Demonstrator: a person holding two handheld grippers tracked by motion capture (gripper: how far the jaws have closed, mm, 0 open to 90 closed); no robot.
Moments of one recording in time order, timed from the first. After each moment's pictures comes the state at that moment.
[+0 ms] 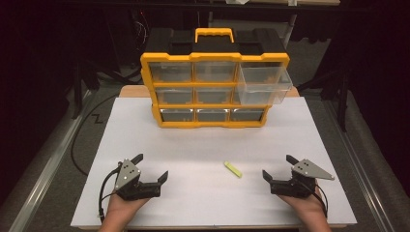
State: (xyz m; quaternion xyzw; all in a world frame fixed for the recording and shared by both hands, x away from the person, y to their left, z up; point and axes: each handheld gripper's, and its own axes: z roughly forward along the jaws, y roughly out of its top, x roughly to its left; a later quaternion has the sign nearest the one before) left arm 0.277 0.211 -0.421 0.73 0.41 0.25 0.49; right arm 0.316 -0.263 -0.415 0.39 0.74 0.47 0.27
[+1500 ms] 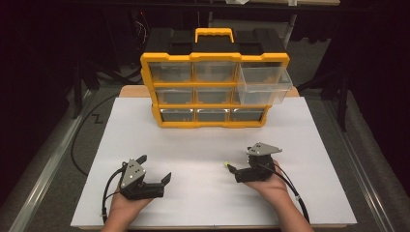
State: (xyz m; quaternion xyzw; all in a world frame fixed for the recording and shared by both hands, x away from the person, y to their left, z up) left arm 0.281 0.204 -0.425 0.74 0.41 0.25 0.47; right arm 0.364 -0.169 -0.418 0.34 0.83 0.40 0.18
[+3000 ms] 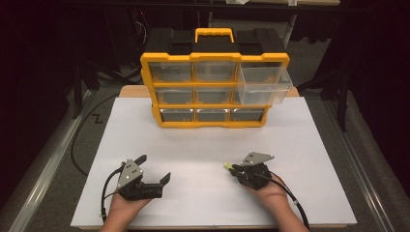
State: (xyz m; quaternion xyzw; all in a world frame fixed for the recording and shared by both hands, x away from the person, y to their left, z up) left arm 0.278 0.207 -0.423 0.73 0.40 0.24 0.50; right arm 0.353 -0.165 -0.437 0.30 0.87 0.37 0.14
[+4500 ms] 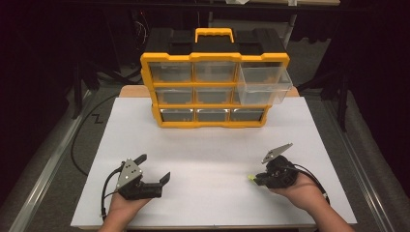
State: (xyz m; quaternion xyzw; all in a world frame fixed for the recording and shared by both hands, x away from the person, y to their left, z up) left arm 0.280 0.209 -0.424 0.73 0.39 0.24 0.51; right arm 0.354 -0.221 -0.390 0.29 0.93 0.23 0.02
